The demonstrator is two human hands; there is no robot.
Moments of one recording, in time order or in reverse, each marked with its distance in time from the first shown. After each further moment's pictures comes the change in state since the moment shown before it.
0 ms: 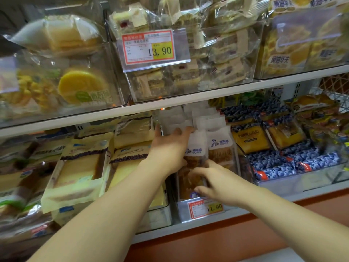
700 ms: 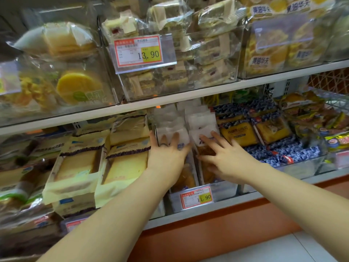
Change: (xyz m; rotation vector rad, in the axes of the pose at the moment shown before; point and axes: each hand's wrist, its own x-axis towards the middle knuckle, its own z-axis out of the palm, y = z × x) left_hand -0.032 0.031 -0.006 0.182 -0.110 -0.003; right_hand -0.001 0.055 -0.022 -0.645 0.179 -0.136
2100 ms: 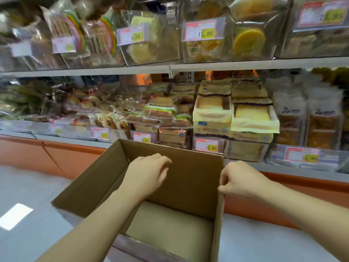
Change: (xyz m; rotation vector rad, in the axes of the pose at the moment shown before) left_hand -0.355 -0.144 0.072 -0.373 0.106 -0.397; right_hand -0.038 -0.293 -0.079 0.494 -0.408 -0.097
